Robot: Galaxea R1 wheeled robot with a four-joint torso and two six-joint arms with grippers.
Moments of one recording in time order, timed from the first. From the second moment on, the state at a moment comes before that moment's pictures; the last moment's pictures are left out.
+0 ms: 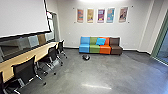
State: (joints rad) left arm 1.56 3.03 -2.73 -0.15 0.06 0.15; right arm -1.56 2.98 -2.59 -0.07 -0.11 0.05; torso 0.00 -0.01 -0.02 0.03
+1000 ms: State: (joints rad) left arm 1.55 3.04 -2.73 -0.15 0.06 0.15; right arm -1.56 2.98 -2.59 -0.07 -0.11 0.04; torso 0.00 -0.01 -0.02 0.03
